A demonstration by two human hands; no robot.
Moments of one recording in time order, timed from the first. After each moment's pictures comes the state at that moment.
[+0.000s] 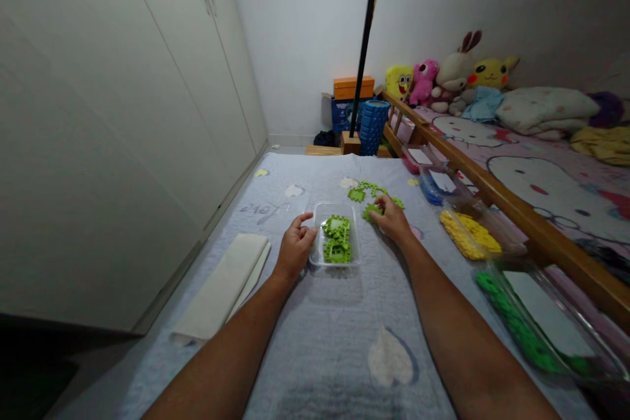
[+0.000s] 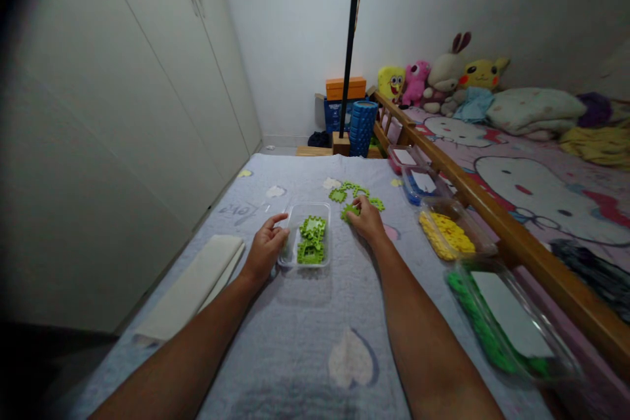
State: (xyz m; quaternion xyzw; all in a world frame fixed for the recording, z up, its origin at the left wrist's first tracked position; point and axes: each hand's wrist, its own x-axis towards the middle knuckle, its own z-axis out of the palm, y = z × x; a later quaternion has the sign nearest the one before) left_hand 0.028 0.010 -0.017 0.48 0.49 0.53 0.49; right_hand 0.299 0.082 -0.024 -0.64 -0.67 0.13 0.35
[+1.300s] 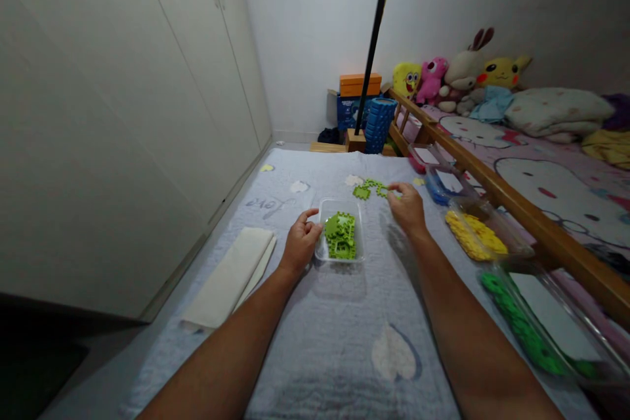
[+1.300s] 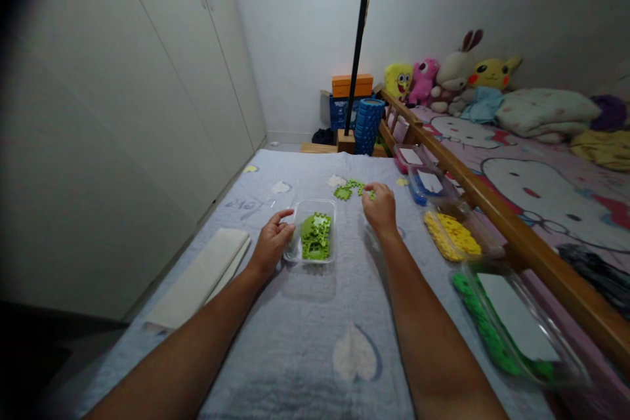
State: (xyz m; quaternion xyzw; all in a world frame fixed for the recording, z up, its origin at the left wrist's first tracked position) left_hand 0.028 0.010 -0.015 0.49 0.49 0.53 0.49; right_hand 0.295 0.081 0.016 -0.65 -0.64 0.04 0.41
